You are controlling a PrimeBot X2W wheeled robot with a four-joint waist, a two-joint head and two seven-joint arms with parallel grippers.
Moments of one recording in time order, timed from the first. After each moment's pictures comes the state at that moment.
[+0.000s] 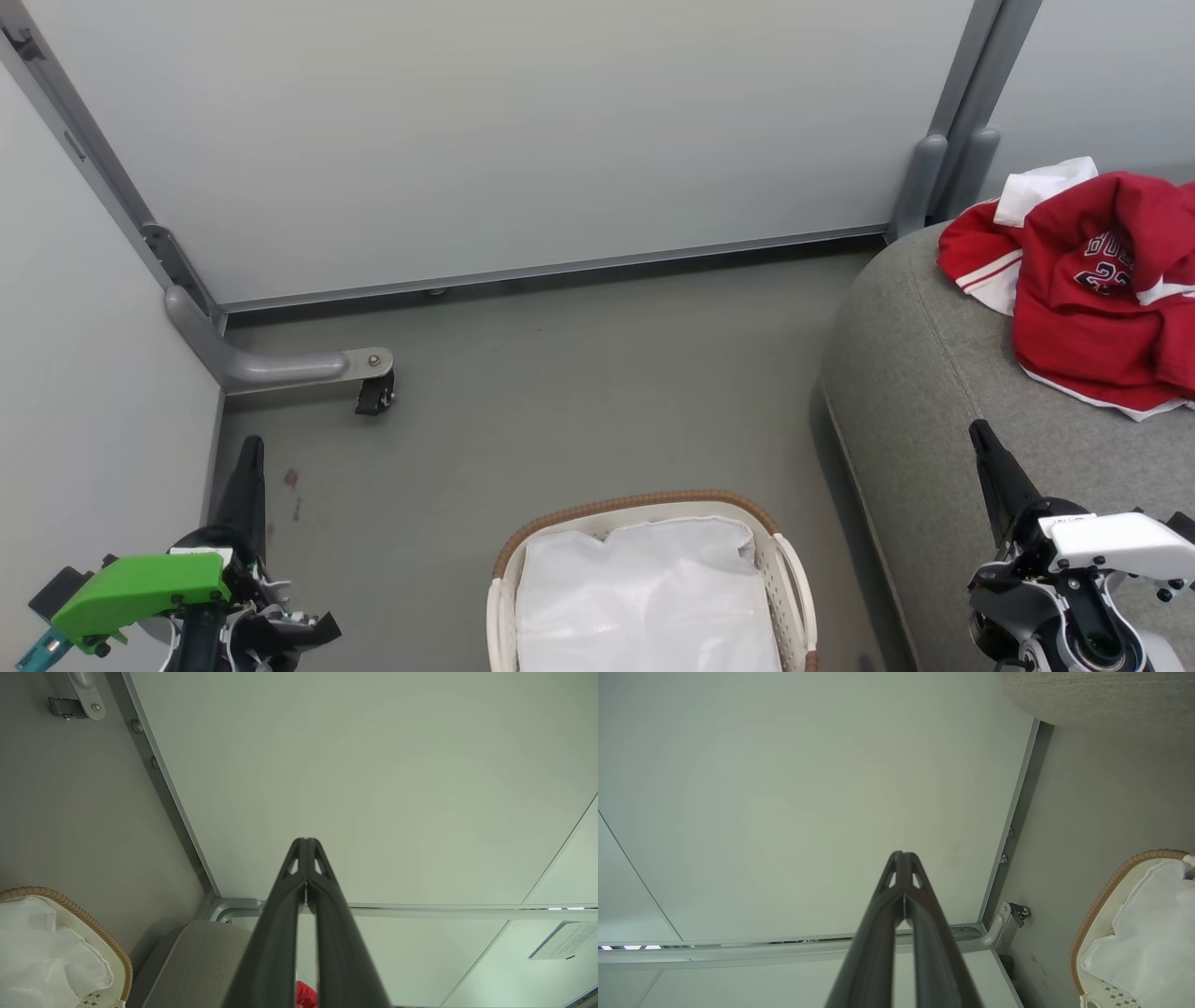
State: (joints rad) left arm -0.10 0.05 0.11 0.25 -1.61 -0.13 0.11; right arm -0.10 -0.05 -0.11 0.25 1.61 0.13 0.11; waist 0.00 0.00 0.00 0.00
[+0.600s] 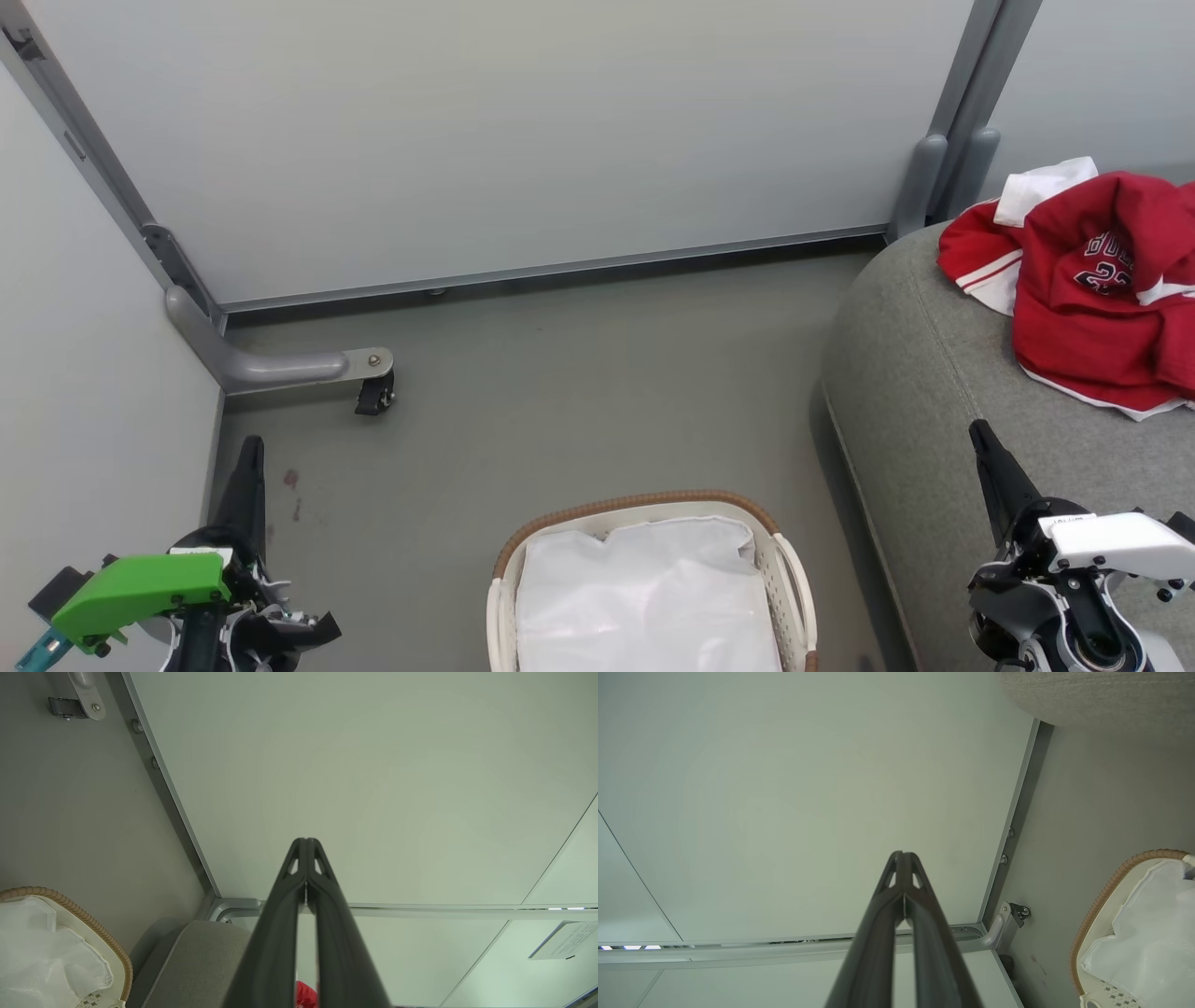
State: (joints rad) left arm -0.10 0.05 0.11 0.25 -1.61 -0.13 0.11; right arm -0.10 -0.05 -0.11 0.25 1.61 0.13 0.11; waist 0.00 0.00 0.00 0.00
